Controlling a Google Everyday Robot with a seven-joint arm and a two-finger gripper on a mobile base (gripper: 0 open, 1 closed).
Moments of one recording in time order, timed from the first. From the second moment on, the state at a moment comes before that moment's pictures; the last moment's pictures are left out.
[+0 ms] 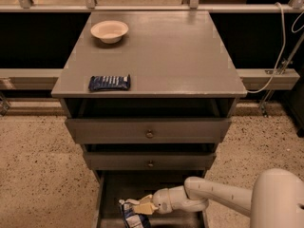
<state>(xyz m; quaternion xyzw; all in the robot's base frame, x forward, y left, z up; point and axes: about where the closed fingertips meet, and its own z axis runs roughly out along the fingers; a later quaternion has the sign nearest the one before) 0.432 0.061 0.330 -0.36 0.71 0.56 0.22</state>
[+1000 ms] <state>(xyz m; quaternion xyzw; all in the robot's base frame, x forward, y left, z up) 0.489 0.009 0.325 -0.17 0.76 0.60 0.17</state>
